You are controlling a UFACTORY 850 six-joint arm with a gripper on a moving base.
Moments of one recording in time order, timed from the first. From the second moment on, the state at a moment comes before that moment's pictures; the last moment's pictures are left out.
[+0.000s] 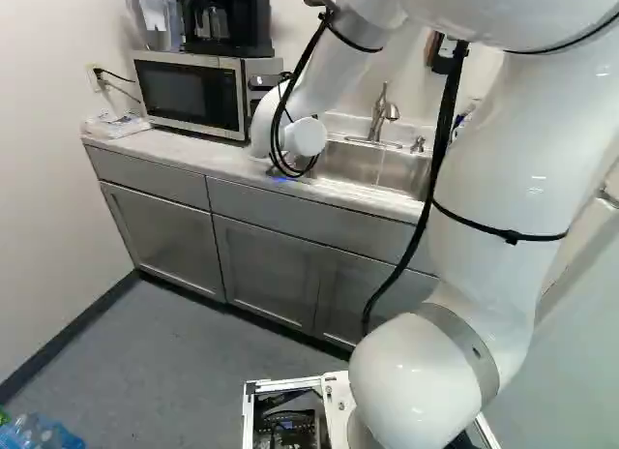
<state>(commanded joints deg) 18.9 -7.7 -47.5 1.2 42.3 0.0</state>
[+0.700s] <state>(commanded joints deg) 13.2 -4.5 -46.9 1.2 42.3 0.0</state>
